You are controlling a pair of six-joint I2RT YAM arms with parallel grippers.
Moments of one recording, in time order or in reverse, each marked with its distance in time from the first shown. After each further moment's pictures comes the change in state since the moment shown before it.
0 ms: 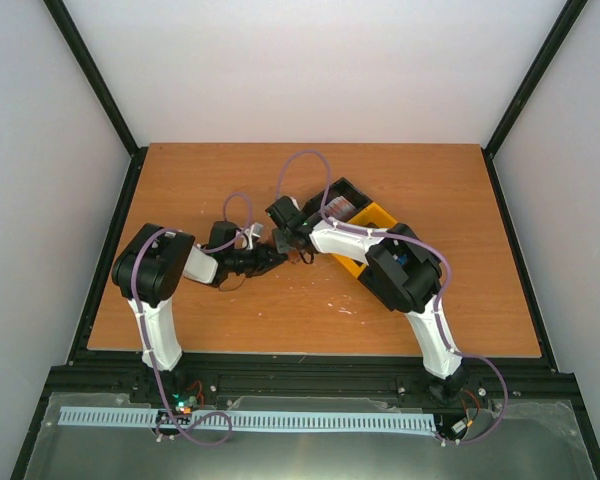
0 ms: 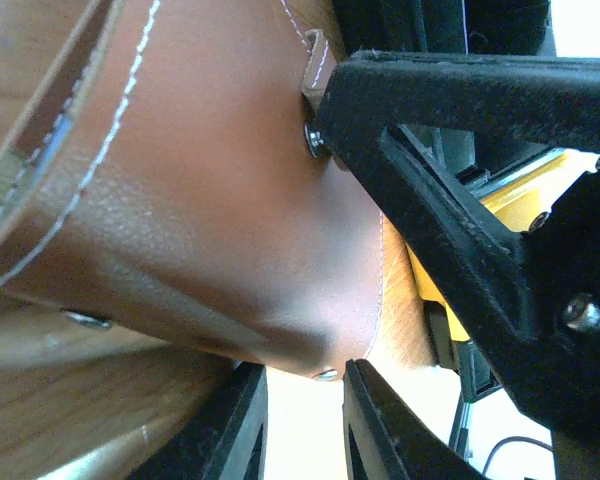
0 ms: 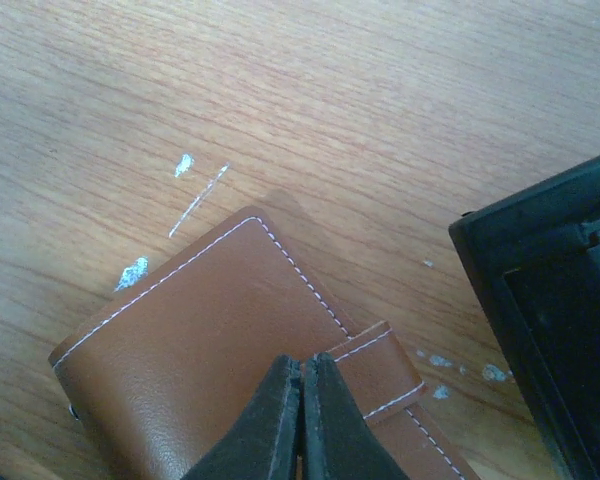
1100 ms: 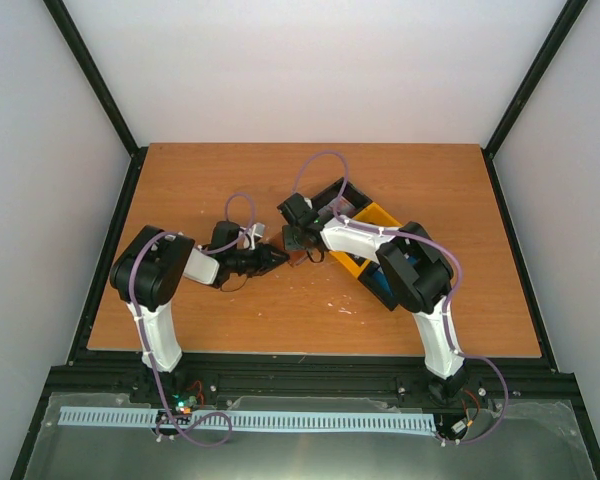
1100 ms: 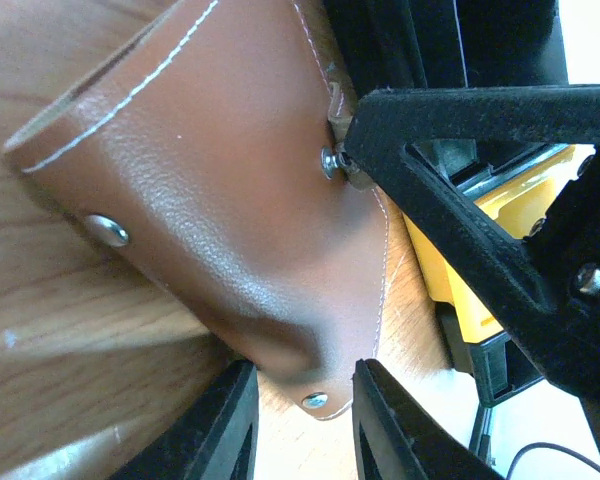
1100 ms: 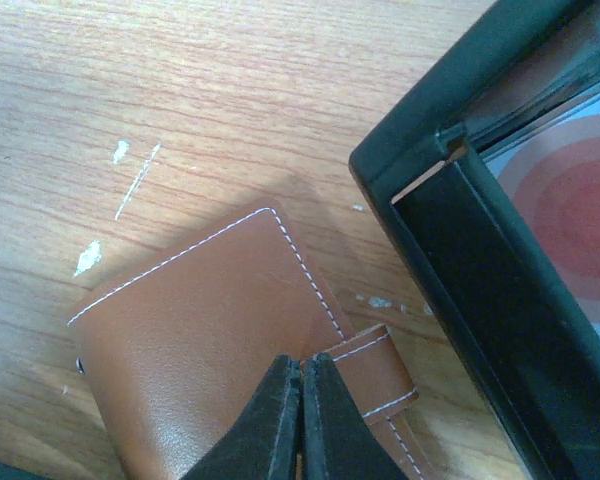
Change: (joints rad) left arm -0.026 -0.031 -0.007 -0.025 -0.051 0.023; right arm -0.045 -0.068 -0.077 0.000 -0.062 0.140
